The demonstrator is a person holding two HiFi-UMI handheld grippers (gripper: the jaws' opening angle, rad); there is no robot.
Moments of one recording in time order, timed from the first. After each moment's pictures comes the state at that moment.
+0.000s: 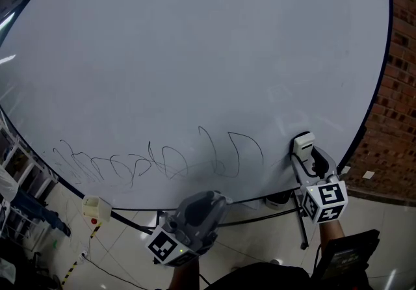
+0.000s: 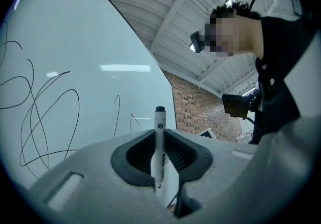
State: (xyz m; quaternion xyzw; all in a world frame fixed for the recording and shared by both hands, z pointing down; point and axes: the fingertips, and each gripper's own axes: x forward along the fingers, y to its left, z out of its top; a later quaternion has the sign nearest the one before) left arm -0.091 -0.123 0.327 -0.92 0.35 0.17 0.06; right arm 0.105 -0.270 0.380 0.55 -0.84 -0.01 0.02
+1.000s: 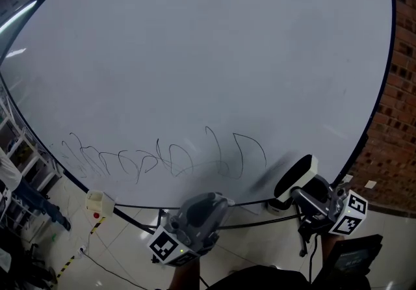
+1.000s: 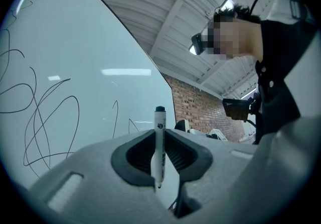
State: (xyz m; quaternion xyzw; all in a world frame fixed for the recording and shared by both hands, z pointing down) left arm -0.091 -0.111 0.321 -0.91 0.36 0.19 0.07; right arm 0.063 -0.158 0.317 0.14 -0.95 0.13 -0.23
